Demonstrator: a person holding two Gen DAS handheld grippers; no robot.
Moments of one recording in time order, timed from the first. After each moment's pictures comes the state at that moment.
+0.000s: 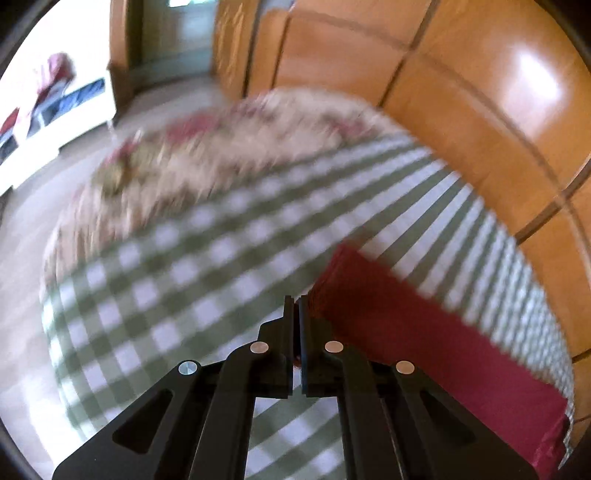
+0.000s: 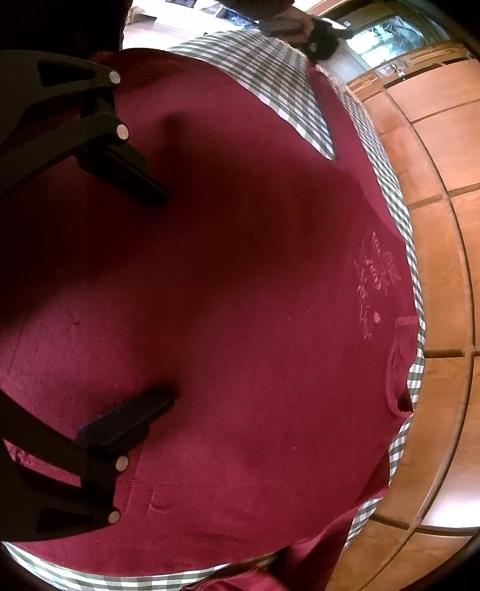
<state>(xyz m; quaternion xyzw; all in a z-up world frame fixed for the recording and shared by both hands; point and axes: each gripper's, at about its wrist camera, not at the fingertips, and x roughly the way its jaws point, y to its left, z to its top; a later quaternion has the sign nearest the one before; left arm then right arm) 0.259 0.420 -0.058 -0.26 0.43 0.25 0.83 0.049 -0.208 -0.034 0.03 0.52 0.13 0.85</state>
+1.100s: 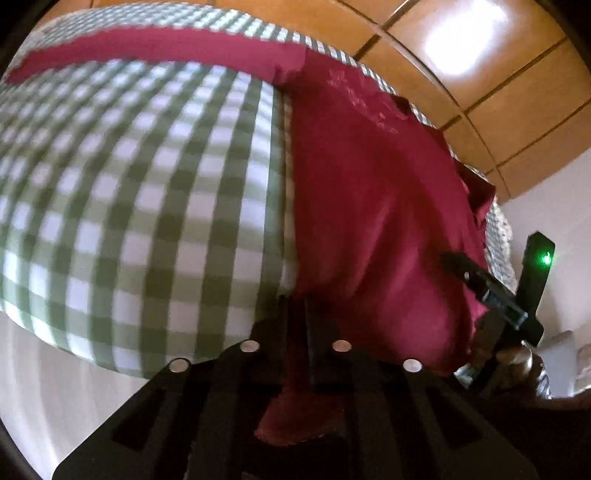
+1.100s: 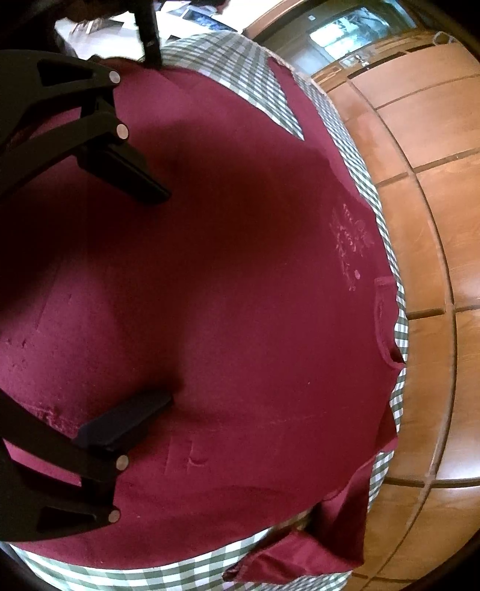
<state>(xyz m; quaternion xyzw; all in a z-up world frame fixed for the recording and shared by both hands) 0.044 0.117 -0.060 -0.14 0.53 -0.20 0.81 0.024 -0.246 -0.031 0.07 0.48 0.10 0.87</state>
